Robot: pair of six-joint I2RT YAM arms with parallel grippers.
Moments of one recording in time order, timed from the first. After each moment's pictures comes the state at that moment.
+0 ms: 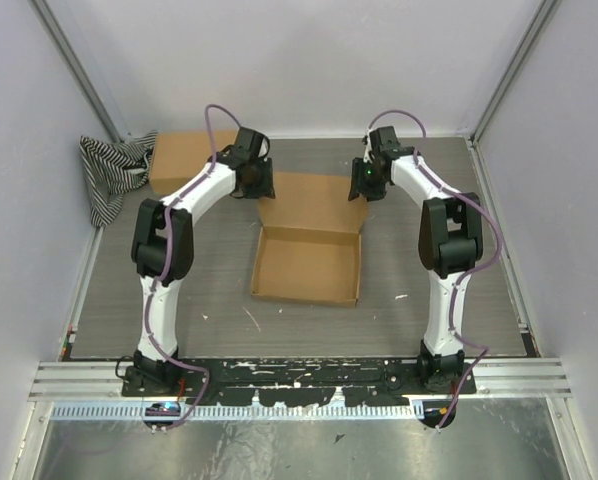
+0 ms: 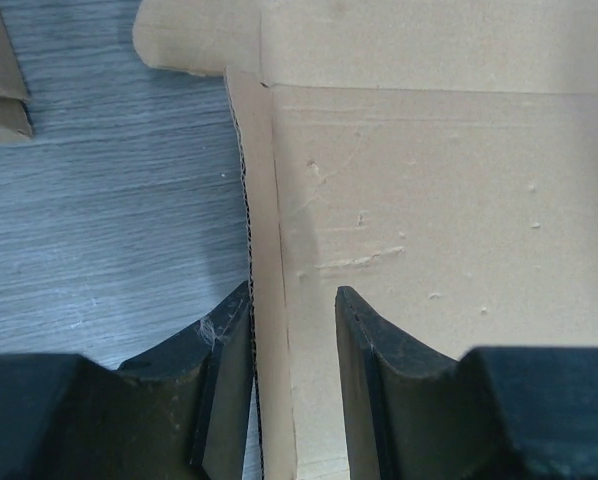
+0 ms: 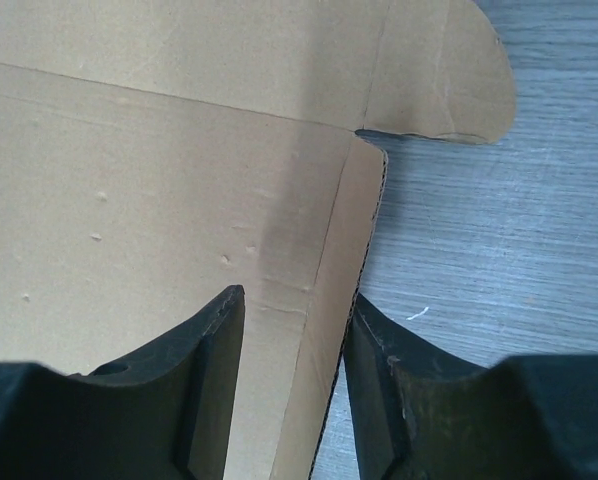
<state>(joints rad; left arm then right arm) -0.41 2.16 1.80 -0.56 0.06 -0.40 0.20 2.13 1.73 -0.64 -0.19 0.24</state>
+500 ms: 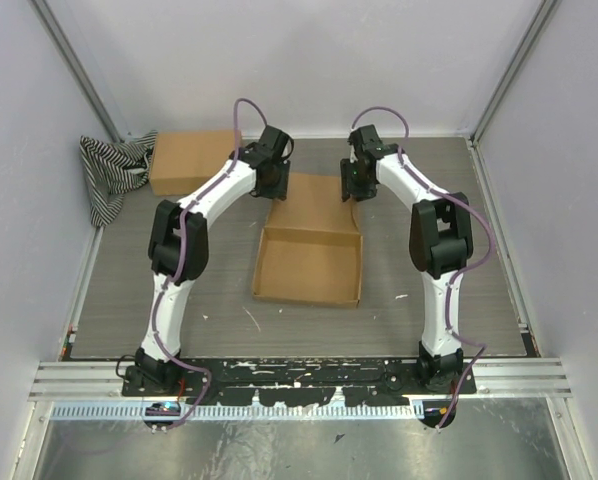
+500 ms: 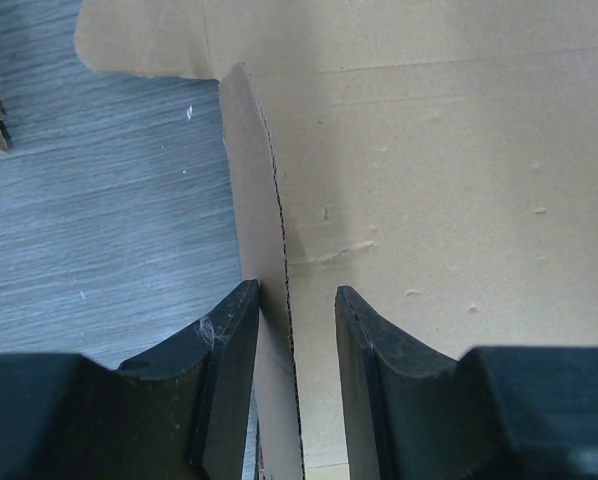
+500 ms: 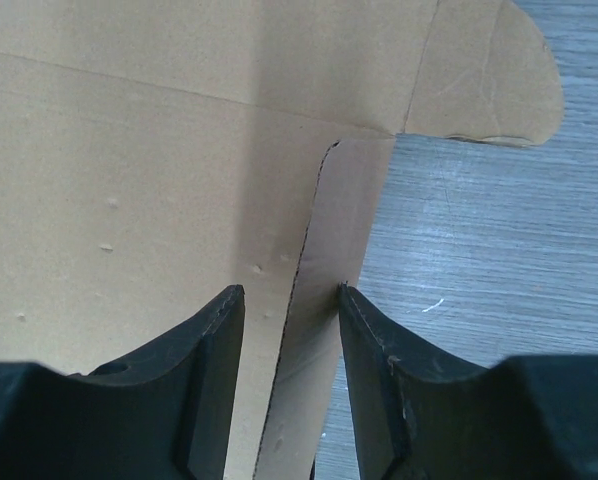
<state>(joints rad) -0.51 2.24 1.98 -0.71 -0.08 -0.32 0.29 2.15 1.81 -0.71 -0.04 0.22</state>
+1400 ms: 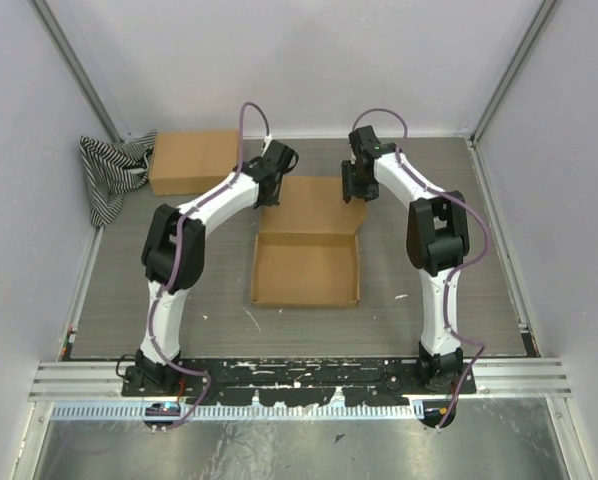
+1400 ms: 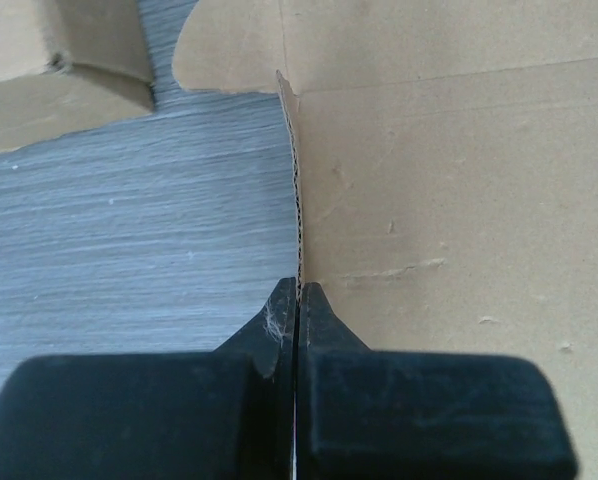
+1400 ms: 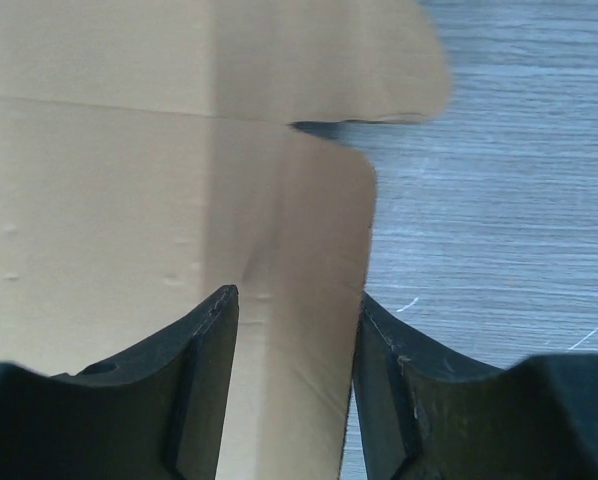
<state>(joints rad) -0.56 2.19 1.85 -0.68 -0.39 -0.26 0.29 2.19 1.85 -0.76 0.06 0.22</state>
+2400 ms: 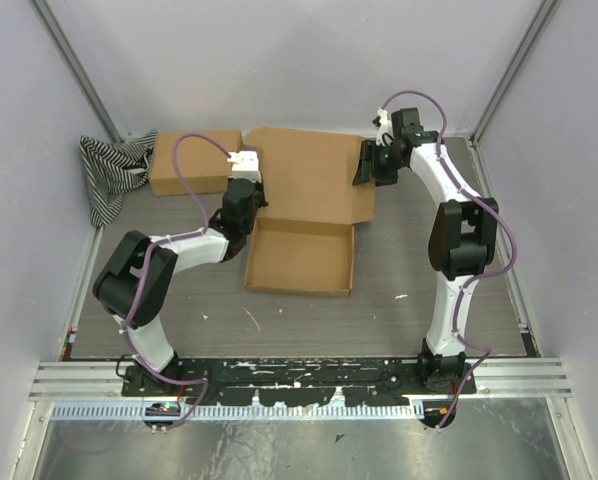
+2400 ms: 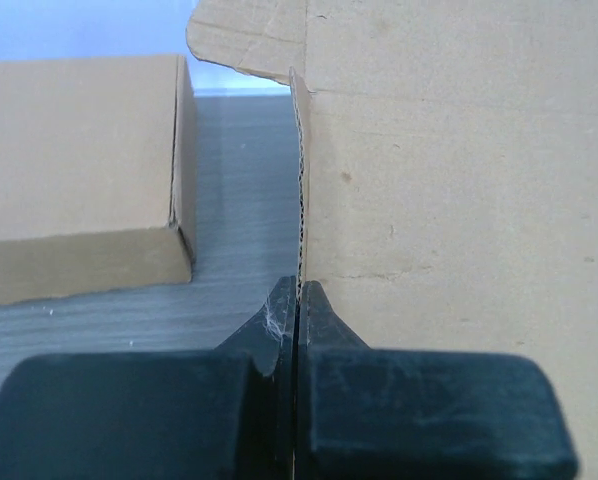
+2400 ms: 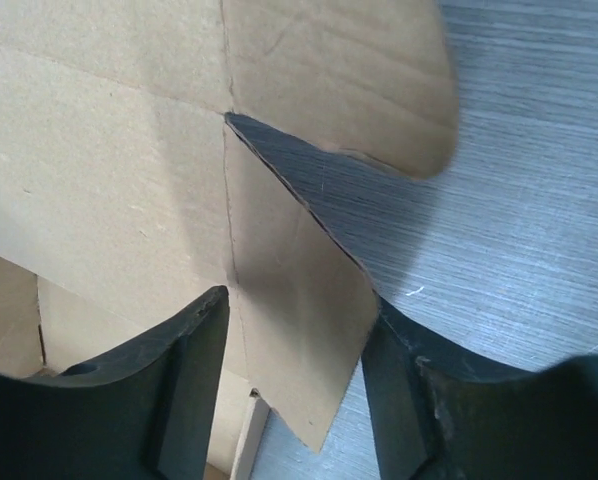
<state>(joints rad) -0.56 1.77 0.96 0.63 -0.46 -0.16 0.12 2.08 1.85 -0.76 -0.38 0.13</state>
